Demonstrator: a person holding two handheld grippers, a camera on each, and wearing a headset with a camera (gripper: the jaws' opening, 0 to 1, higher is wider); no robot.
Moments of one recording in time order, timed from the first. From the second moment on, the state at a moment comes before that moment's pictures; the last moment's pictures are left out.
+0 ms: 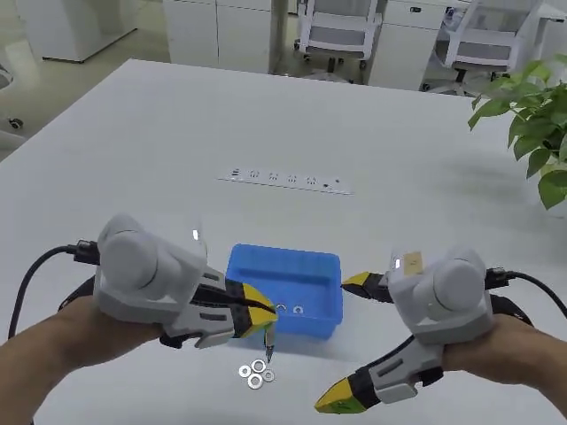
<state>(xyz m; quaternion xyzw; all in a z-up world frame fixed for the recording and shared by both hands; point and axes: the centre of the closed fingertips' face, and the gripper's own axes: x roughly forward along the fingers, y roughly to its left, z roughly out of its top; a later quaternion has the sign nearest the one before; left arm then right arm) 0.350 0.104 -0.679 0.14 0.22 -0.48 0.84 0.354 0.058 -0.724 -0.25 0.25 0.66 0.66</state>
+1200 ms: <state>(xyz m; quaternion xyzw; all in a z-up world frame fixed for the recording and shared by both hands) 0.338 0.097 -0.697 0.13 0.23 -0.49 0.83 0.336 0.069 -0.734 -0.26 0.26 0.68 0.64</state>
